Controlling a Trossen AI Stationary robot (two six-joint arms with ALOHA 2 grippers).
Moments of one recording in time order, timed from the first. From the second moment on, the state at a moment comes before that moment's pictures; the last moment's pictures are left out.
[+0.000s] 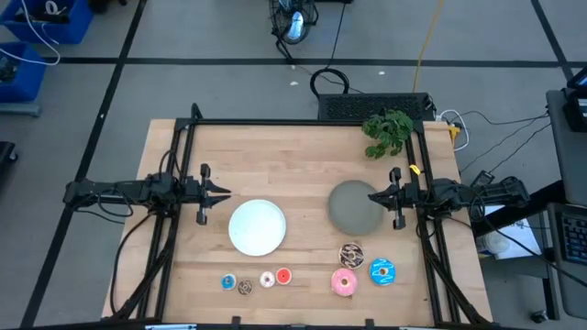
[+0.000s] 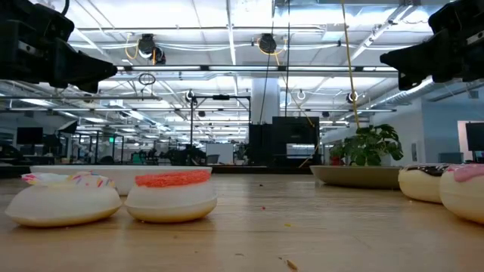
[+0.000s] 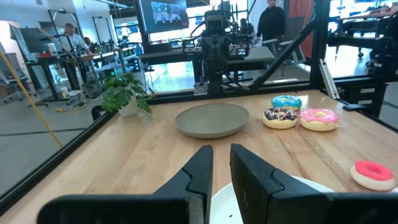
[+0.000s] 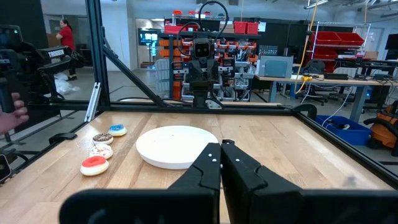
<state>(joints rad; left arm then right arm) -0.02 0.10 0.01 0.08 -0.03 0.10 0.14 0.03 0.02 0.07 0.16 -0.03</state>
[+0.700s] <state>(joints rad) -0.02 0.10 0.01 0.23 -0.03 0.02 0.14 0.03 0.02 0.08 0.16 -0.03</state>
